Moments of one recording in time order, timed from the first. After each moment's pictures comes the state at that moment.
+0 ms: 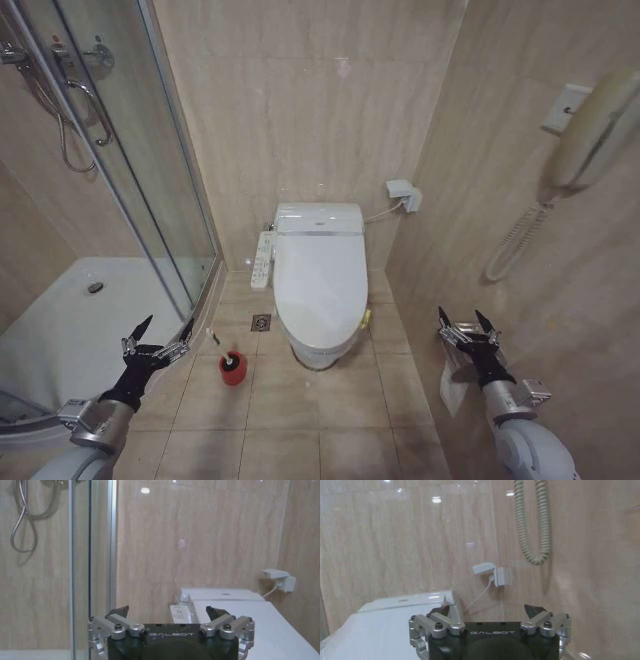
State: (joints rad) left arm 1.57 -1.04 -0.73 -1.98 -0.59 -0.13 0.10; right arm -1.44 1.19 0.74 1.80 0.56 0.20 -0.06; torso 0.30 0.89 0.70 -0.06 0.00
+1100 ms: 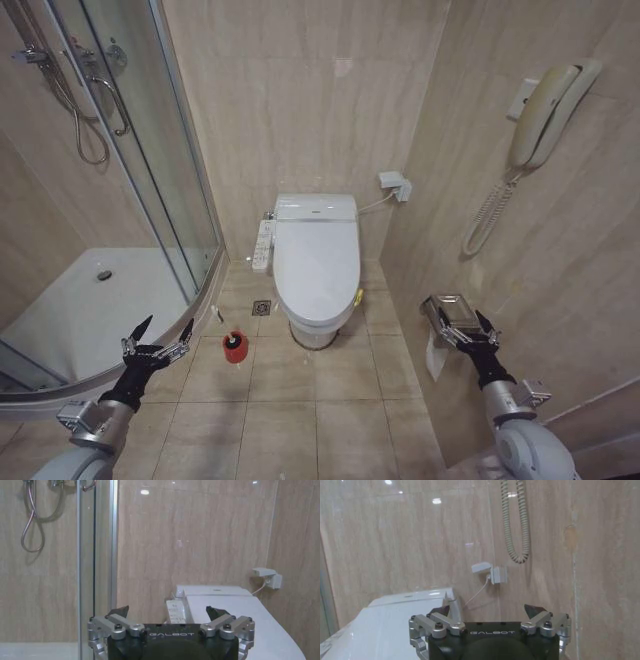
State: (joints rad) left arm 1.57 -1.04 -0.73 -1.98 -0.59 -0.13 0.10; right arm -1.44 1.19 0.74 1.80 0.56 0.20 -0.06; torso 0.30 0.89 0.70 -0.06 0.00
